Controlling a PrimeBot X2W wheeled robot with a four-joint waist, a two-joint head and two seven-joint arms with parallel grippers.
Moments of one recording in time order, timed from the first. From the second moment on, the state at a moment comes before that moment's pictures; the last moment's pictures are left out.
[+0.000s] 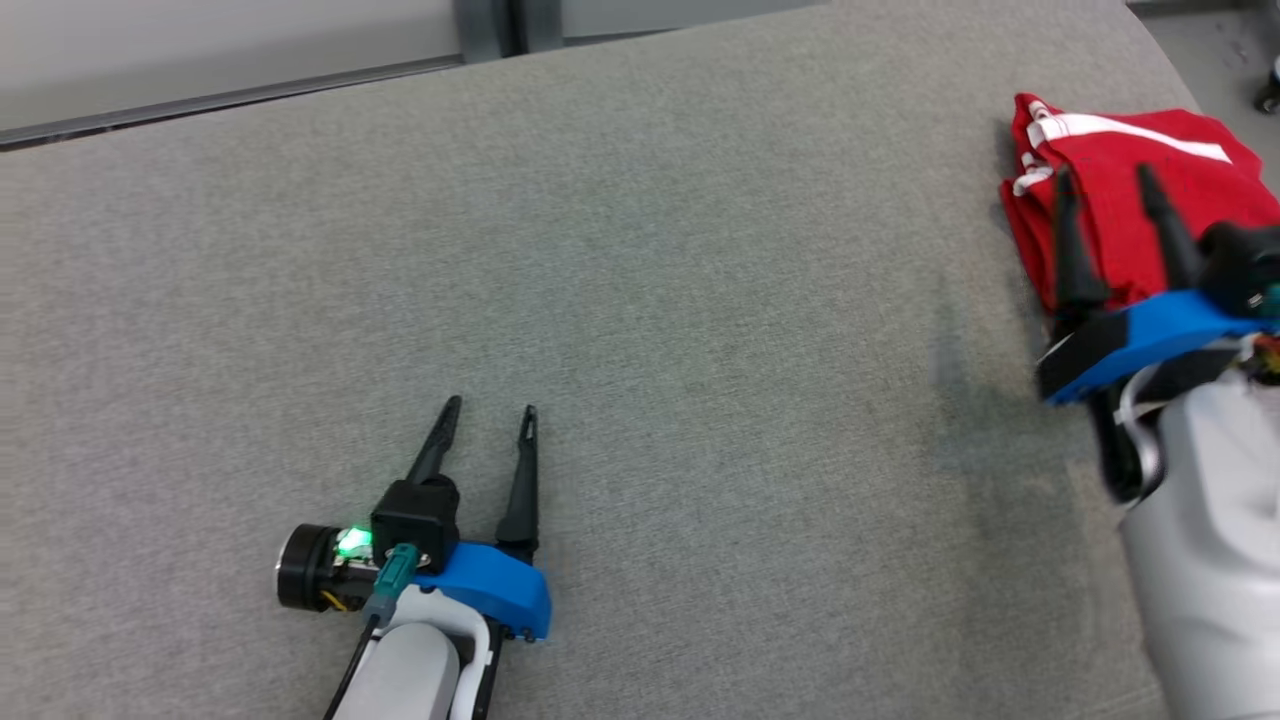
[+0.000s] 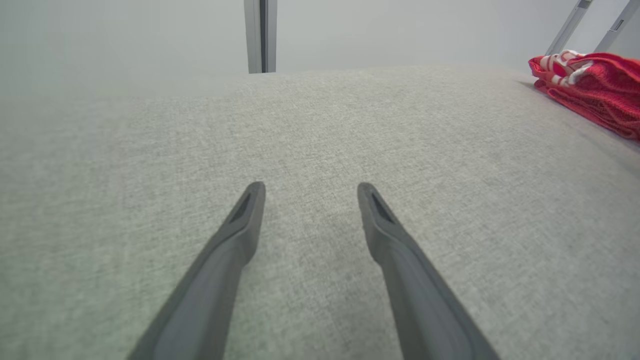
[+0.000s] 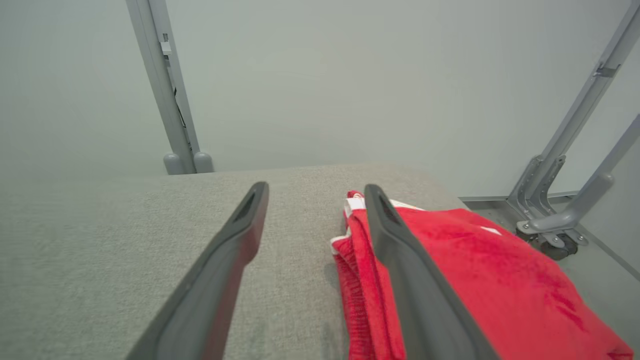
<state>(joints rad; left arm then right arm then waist) -0.30 0.05 -0.34 0.50 -0.17 0.04 -0.27 -0.71 -0.20 -0.05 0.73 0.15 0.13 -0.26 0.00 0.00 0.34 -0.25</state>
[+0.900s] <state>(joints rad) -0.17 0.05 -0.21 0.42 -0.27 0.10 -0.26 -0.39 -0.05 0.05 0.61 0.16 0.13 -0.26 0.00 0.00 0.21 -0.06</state>
